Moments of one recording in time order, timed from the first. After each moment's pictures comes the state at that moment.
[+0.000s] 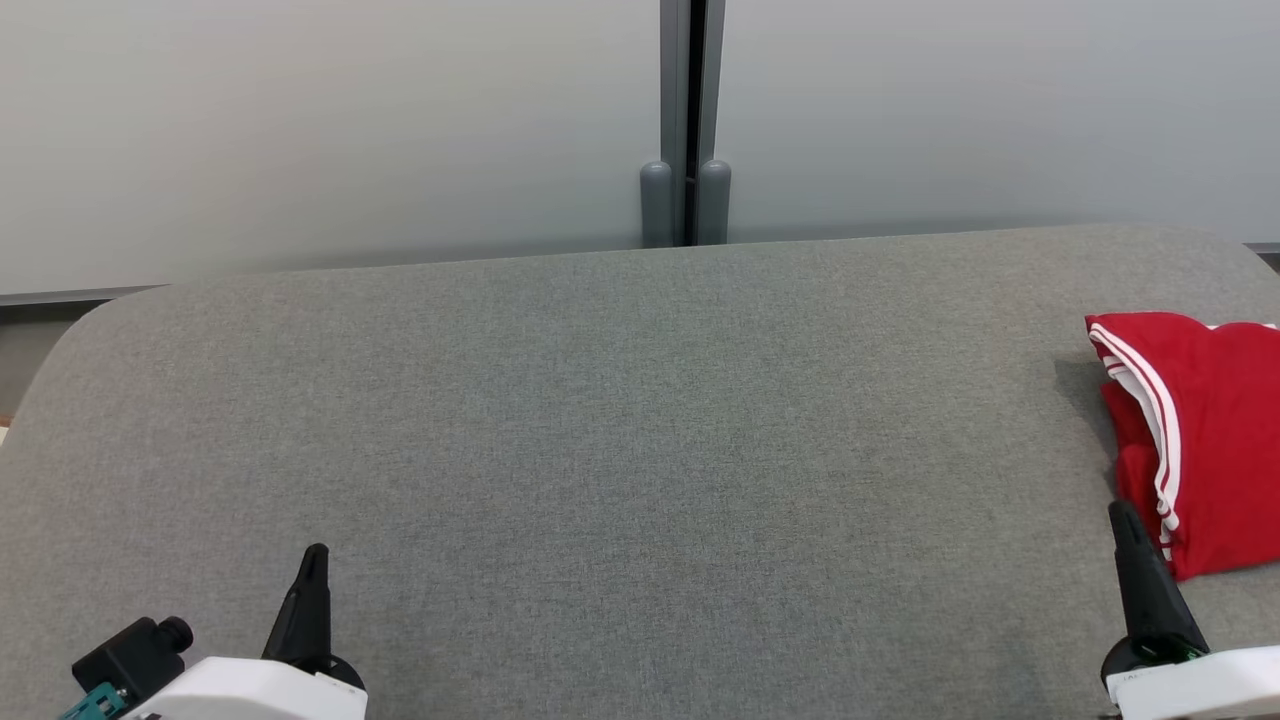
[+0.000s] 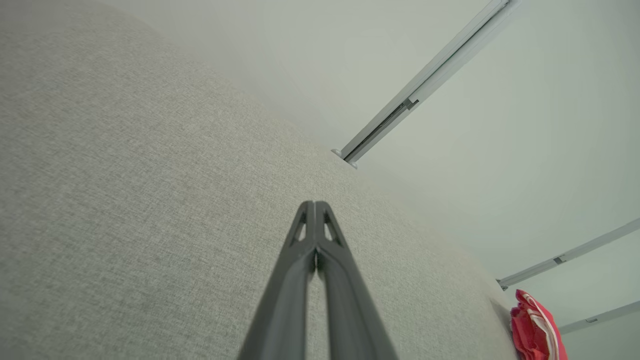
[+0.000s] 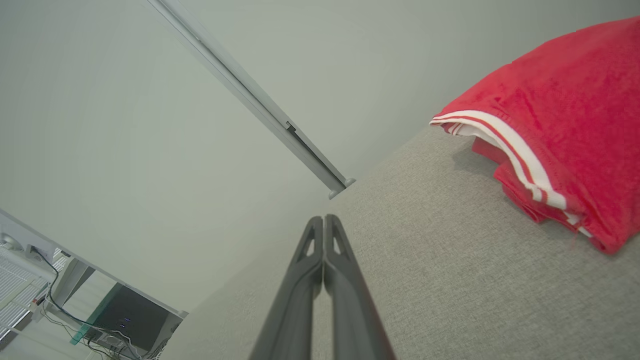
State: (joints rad) left arm 0.05 0.17 -0.13 0.15 -0.93 0.04 -0.08; right arm 0.11 -0.11 -0.03 -0.01 0.86 0.13 0.04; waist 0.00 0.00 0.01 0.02
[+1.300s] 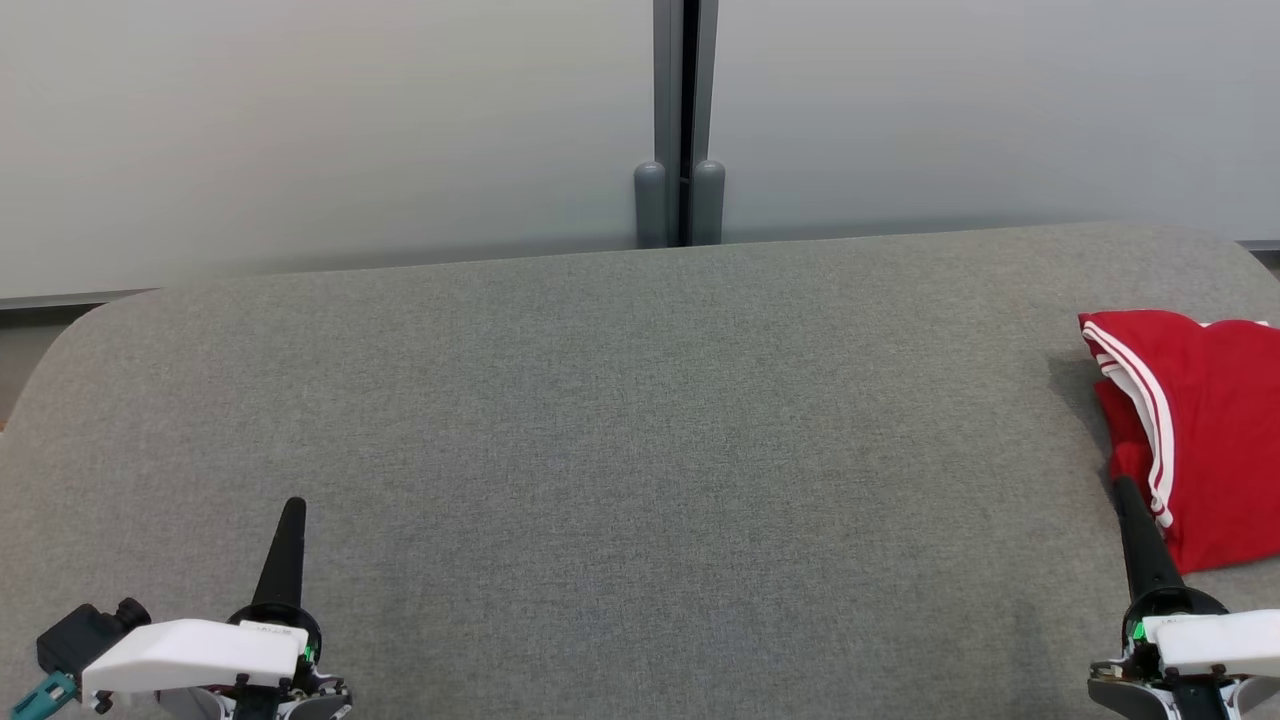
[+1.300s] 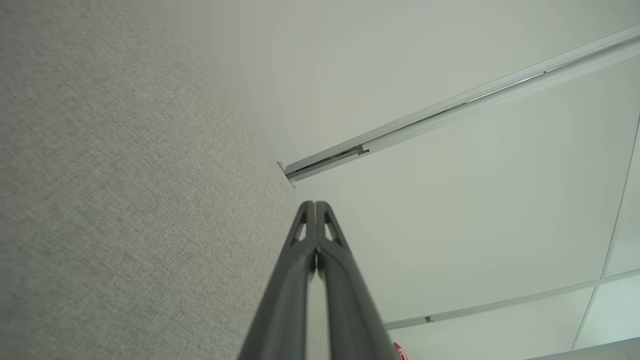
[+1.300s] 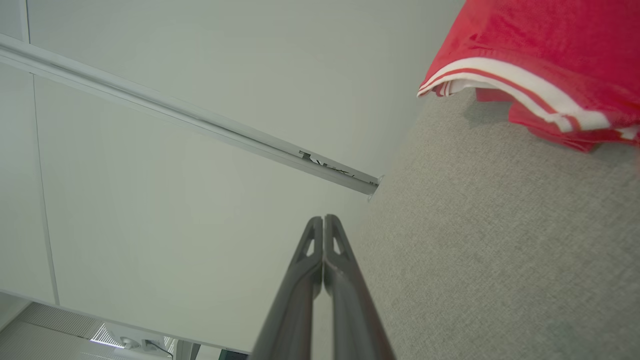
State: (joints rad) left arm -0.03 0.12 -0.02 0.20 -1.31 -0.05 0.01; right arm 0.00 -0.09 -0.05 0.13 1.28 0.13 0.06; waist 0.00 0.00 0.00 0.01
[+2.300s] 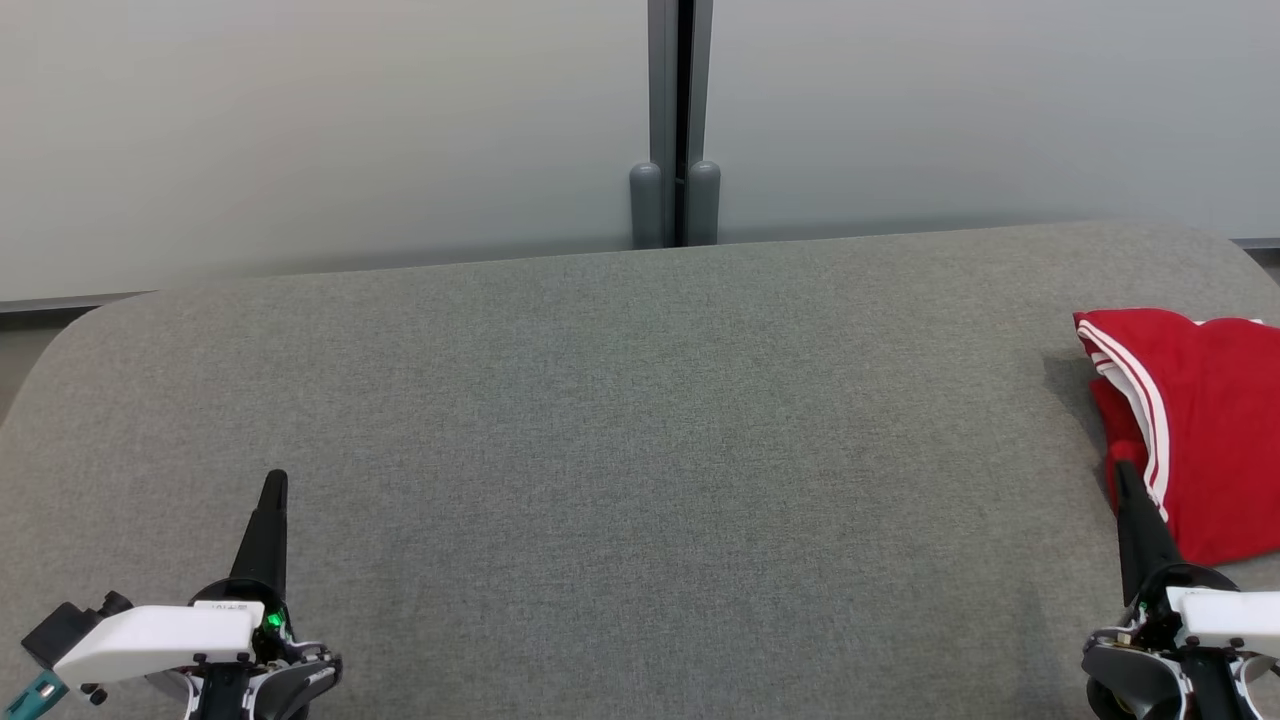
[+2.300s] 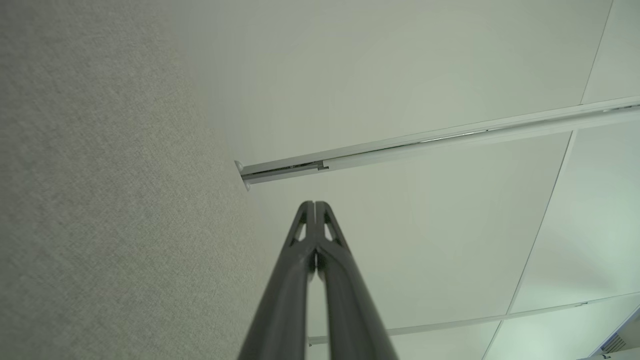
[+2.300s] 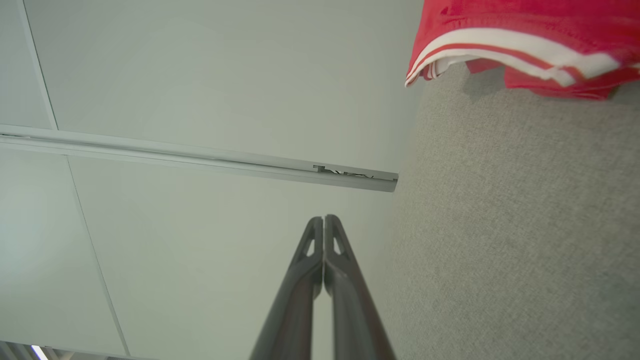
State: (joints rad) left arm -0.07 0.08 0.05 0.23 -1.52 -0.10 0.07; right arm -0.07 -0.08 -0.07 0.21 1.52 0.13 0.08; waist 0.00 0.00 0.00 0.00
